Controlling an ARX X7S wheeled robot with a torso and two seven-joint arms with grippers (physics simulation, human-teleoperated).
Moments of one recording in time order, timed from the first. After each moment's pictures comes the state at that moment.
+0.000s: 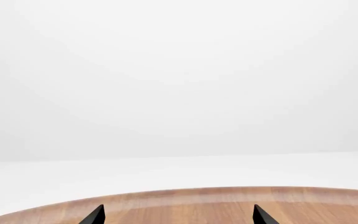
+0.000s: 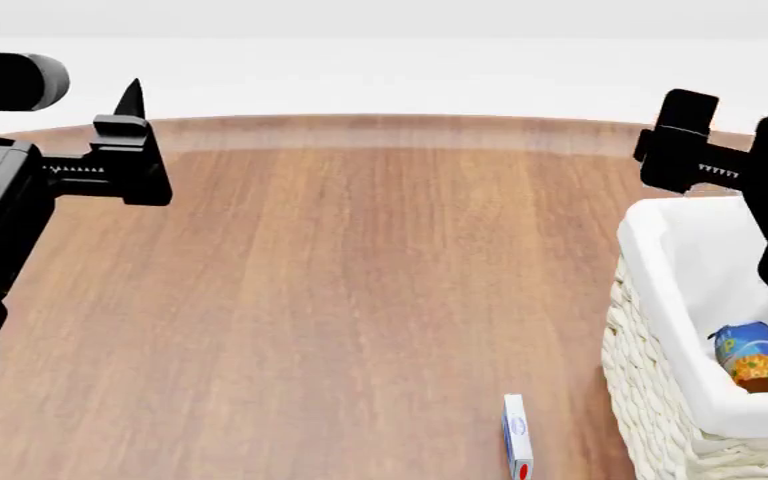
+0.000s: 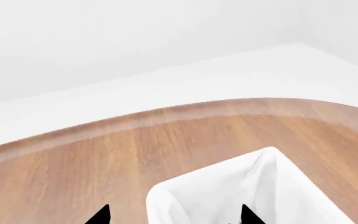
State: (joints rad) left arm -0.88 -0.27 0.20 0.21 -0.53 -0.88 -0.34; right arm 1.26 0.64 -0.47 0.43 1.14 0.86 0.55
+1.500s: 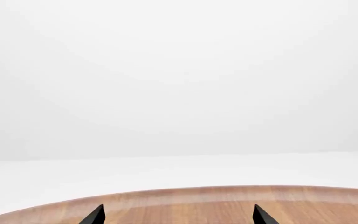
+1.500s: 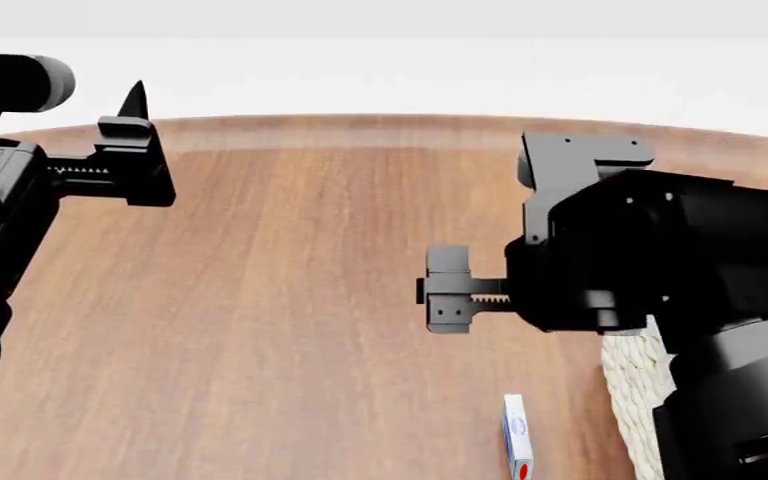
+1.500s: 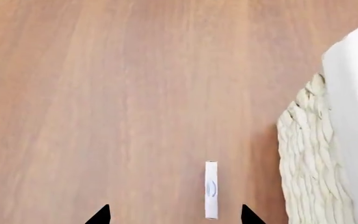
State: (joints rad) left arm -0.89 -0.28 0.22 0.19 -0.55 -0.85 -0.36; right arm 1.43 0.29 -0.74 0.91 1.14 1.17 0.27
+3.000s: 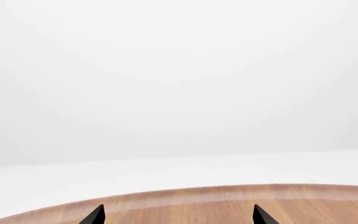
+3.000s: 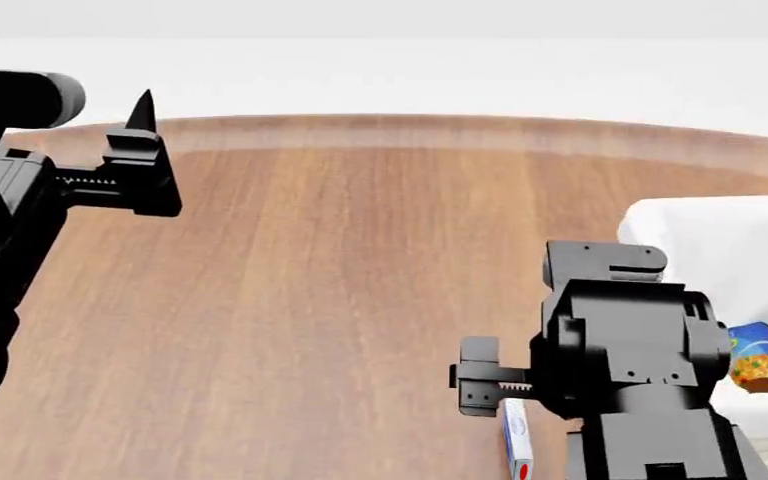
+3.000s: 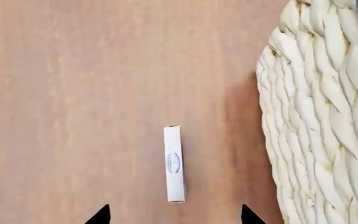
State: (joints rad) left arm -0.87 -0.30 0.26 0.17 -0.55 -0.79 -0.35; right arm 1.33 0.11 -0.19 1.31 0.20 1.00 -0.07
